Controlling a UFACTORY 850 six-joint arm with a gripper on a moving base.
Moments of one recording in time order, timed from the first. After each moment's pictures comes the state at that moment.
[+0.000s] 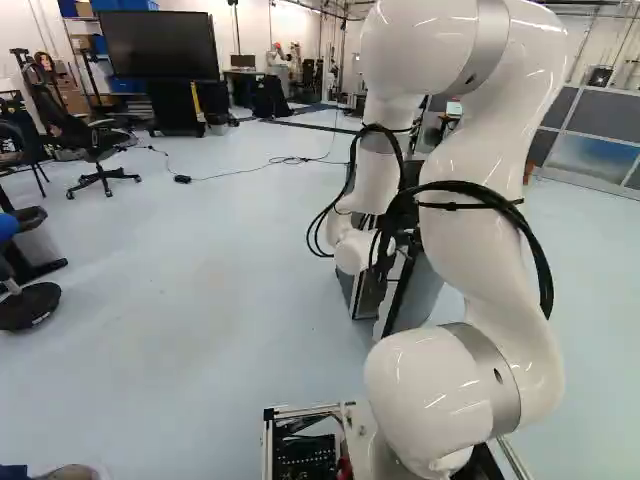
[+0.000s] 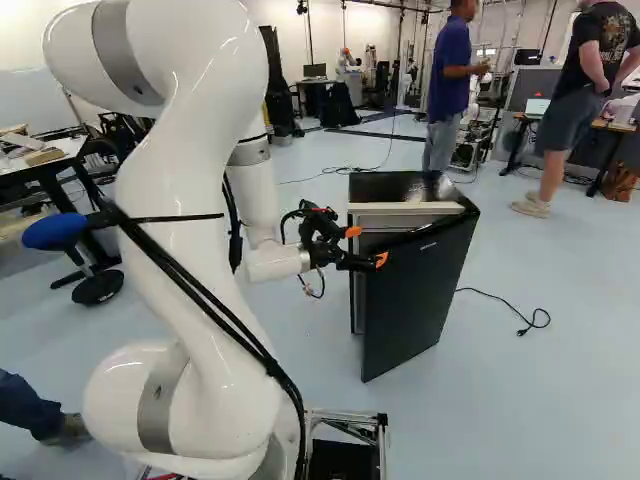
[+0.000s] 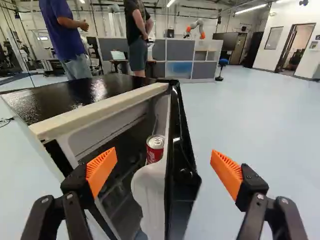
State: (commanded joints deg) arm 2.9 -25.6 -25.1 59.4 79.9 0.0
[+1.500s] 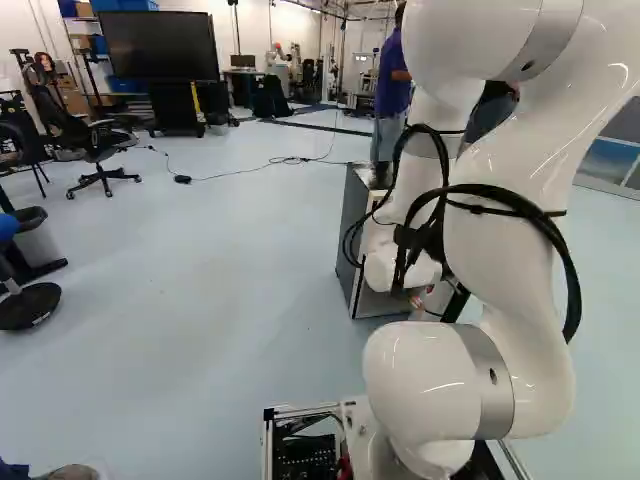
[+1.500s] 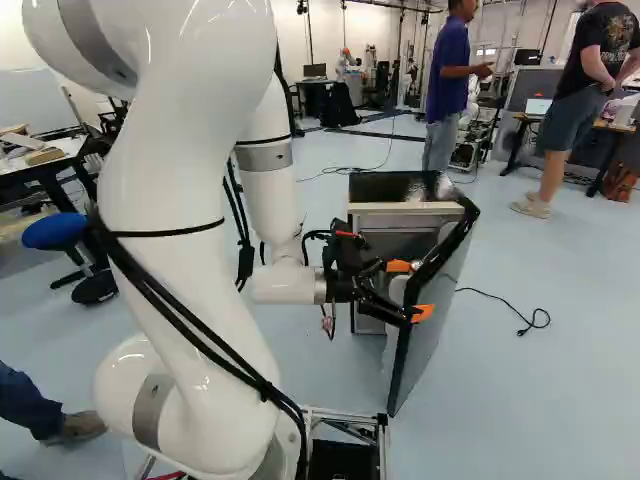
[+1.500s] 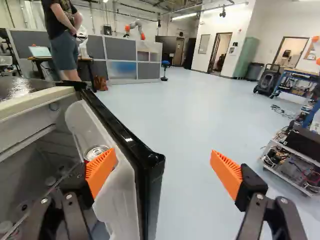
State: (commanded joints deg) arm -10.8 -19.4 -15.3 68.3 82.4 0.0
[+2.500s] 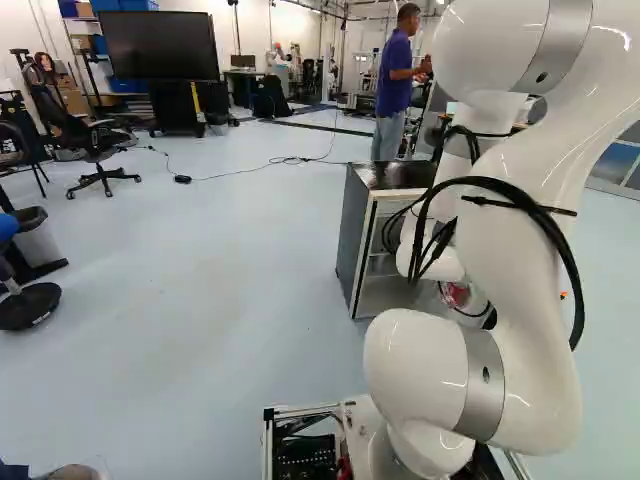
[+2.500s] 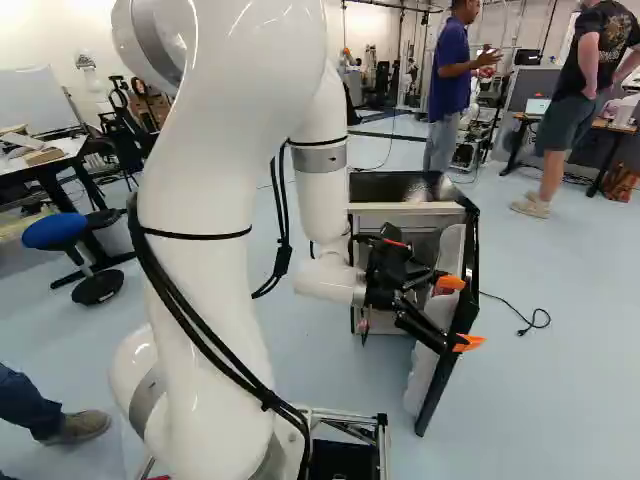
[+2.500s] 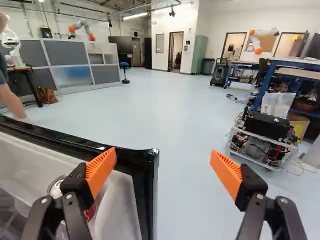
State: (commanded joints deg) arm -27.4 -24.2 -23.2 68.3 82.4 0.0
